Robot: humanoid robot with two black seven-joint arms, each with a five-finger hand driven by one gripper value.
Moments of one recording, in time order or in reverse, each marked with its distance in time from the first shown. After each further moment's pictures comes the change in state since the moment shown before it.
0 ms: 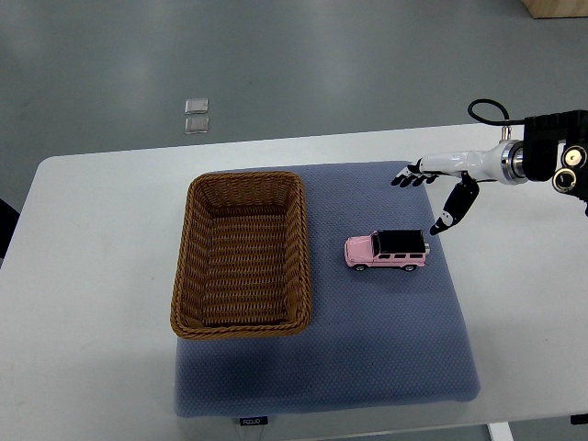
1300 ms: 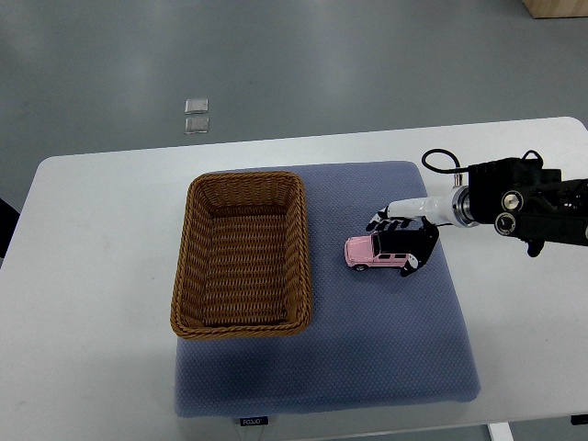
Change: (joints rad) left arm 0.000 0.000 0.000 0.000 0.000 0.000 0.000; right arm -0.057 0.159 -0.048 0.018 0.057 -0.074 -0.154
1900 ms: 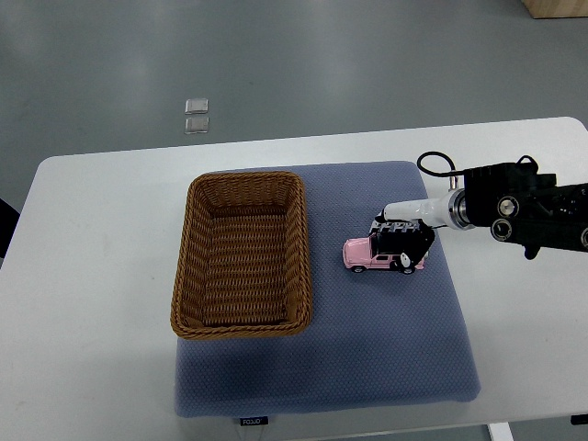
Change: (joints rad) left arm 0.000 0.000 0.000 0.000 0.000 0.000 0.000; right arm -0.005 0.007 0.000 -0.001 -0.040 -0.009 0.009
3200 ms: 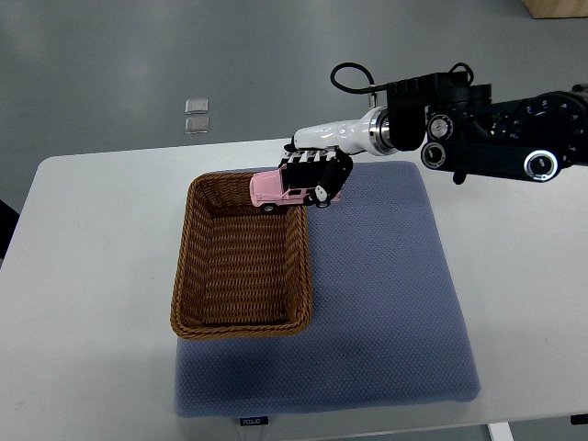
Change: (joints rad) left arm 0.000 0.000 0.000 0.000 0.000 0.000 0.000; right arm 0.276 0.228 0.056 -0.065 0.076 0.028 0.017
